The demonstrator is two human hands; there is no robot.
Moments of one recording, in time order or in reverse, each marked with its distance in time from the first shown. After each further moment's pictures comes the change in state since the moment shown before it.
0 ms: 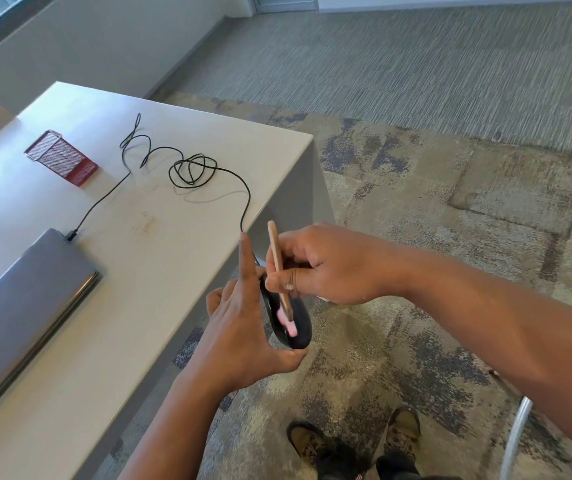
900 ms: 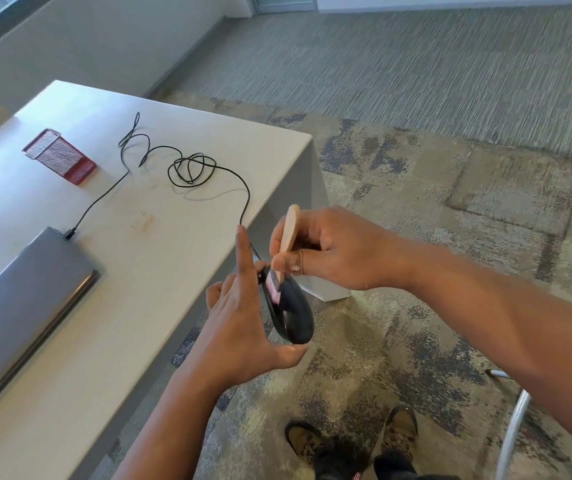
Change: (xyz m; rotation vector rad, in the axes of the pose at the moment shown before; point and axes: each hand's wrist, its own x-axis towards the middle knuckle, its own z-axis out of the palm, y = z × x) left_hand 0.000 0.004 -0.003 0.003 0.035 0.042; right_hand -0.006 0.004 -0.008 0.134 0.154 -0.065
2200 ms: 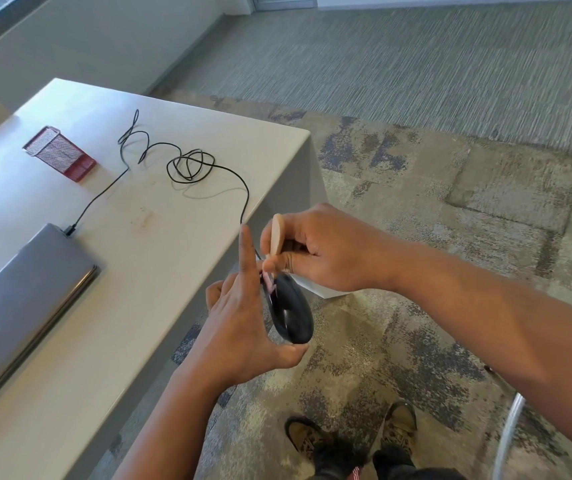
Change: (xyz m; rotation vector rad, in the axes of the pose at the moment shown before) left_hand -0.005 0.010 -0.001 0.021 -0.059 -0.037; right_hand 0.000 -0.007 0.007 -0.213 -0.013 -0.071
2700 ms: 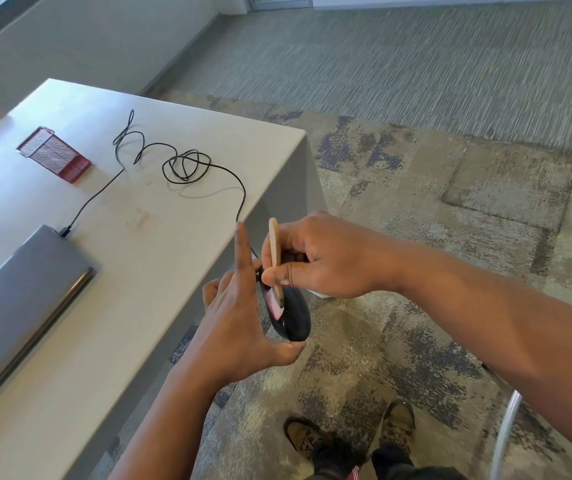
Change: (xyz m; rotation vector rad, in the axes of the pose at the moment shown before) left_hand 0.004 -0.007 0.001 -0.059 0.008 -0.015; right_hand -0.004 0.002 0.000 0.019 -0.062 0.062
